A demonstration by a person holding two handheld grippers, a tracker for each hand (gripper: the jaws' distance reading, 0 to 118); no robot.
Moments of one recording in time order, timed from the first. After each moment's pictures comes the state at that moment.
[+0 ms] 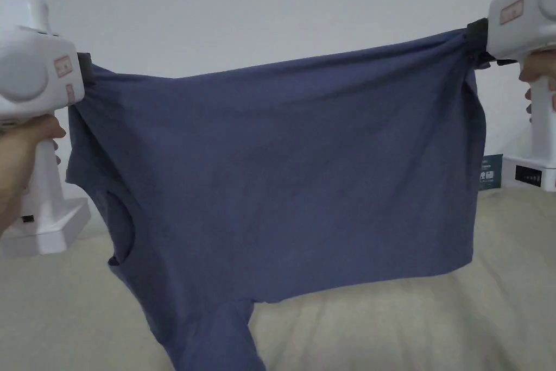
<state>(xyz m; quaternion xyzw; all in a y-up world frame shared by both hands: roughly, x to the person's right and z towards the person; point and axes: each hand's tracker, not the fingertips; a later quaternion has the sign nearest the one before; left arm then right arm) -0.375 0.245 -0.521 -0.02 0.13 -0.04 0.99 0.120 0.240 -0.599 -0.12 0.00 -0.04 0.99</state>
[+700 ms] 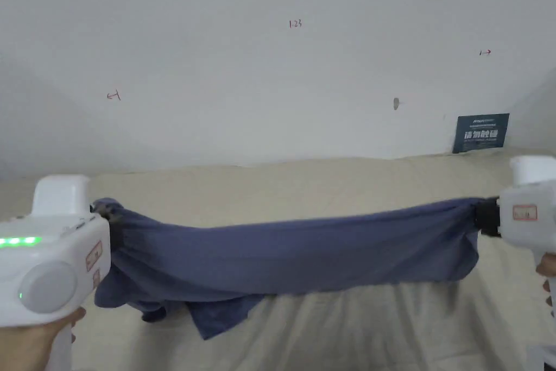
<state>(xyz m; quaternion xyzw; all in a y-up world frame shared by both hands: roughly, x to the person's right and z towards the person) -0.381 0.023 -0.404 -0.19 0.11 -0.03 0.98 0.123 0.003 -0.496 -0.31 0.03 -0.04 0.95</state>
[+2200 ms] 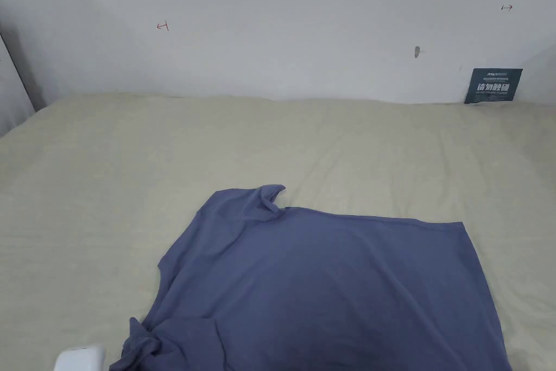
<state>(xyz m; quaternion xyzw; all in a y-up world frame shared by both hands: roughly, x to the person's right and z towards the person) -0.369 -0.157 -0.086 -0.41 0.13 0.06 0.90 0.169 -0.157 -0.138 -0.50 0.05 -0.05 0.87</state>
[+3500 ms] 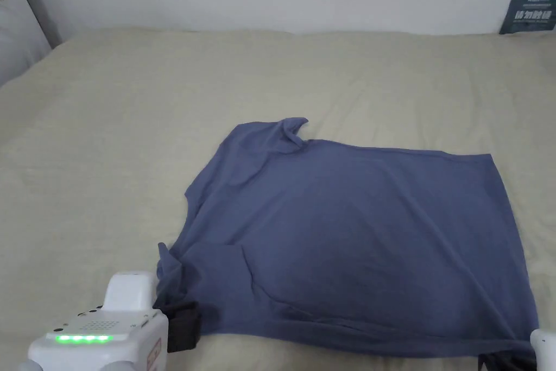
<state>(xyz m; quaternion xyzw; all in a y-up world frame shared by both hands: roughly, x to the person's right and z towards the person) -0.356 -0.154 -0.072 -0.42 0.11 0.02 0.90 0.092 -0.144 -0.081 -0.44 0.11 -0.02 0.89</state>
